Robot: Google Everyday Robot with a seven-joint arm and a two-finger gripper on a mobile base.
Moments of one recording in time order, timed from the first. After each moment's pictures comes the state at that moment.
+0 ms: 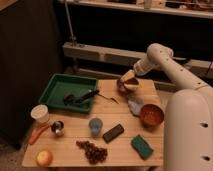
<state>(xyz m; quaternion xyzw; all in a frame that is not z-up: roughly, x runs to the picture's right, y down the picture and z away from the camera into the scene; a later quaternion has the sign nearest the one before) 0.166 -0.080 0.899 -0.27 -0.09 0.52 0.80</state>
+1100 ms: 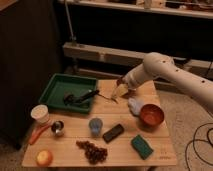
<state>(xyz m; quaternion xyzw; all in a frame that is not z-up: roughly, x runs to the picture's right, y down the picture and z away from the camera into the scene) 0.059 0.003 0.736 -0.27 -0.21 0.32 0.88</state>
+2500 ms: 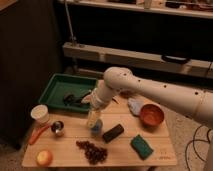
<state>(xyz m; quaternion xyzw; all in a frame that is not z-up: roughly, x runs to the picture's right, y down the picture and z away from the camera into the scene) -0.093 0.112 0.690 -0.35 -0.33 0.01 0.88</state>
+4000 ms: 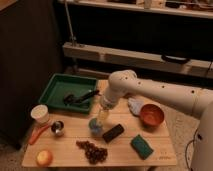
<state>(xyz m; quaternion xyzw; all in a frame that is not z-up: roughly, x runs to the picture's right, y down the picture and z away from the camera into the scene) -0.033 0.120 0.767 -0.36 -0.20 0.10 0.91</state>
